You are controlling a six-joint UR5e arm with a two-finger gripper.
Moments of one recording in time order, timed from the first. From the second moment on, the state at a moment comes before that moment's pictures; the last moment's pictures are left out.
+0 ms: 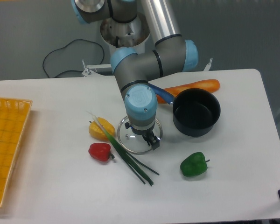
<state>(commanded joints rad) 2.39 -1.96 -1.58 -1.28 1.62 1.29</state>
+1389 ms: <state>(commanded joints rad) 2.39 -1.95 -1.59 -1.26 1.59 1.23</state>
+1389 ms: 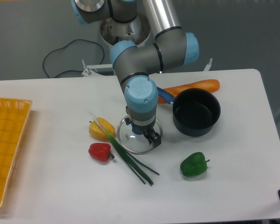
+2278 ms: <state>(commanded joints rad) 2.38 -1.95 -1.62 -1.25 1.60 1.20</state>
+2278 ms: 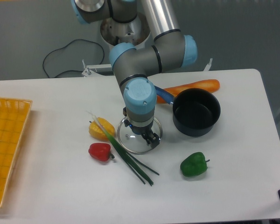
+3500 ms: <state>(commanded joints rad) 2.28 -1.98 -1.63 -1.25 1.61 0.61</state>
